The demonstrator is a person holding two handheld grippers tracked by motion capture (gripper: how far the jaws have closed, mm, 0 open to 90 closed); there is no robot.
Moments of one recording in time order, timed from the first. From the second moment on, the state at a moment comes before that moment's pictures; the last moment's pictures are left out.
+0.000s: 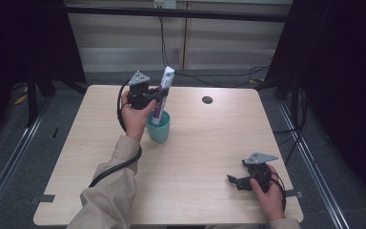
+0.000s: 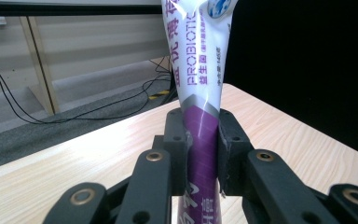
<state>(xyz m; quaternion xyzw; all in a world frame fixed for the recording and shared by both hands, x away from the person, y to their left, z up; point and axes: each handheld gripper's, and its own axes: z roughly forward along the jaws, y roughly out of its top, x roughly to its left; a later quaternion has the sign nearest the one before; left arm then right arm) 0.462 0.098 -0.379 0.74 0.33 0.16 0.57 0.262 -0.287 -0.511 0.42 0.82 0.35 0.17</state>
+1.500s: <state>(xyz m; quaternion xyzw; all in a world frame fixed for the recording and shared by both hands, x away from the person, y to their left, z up) 0.452 0.102 -0.433 0.75 0.35 0.16 0.54 0.262 -0.287 -0.511 0.42 0.82 0.35 0.17</state>
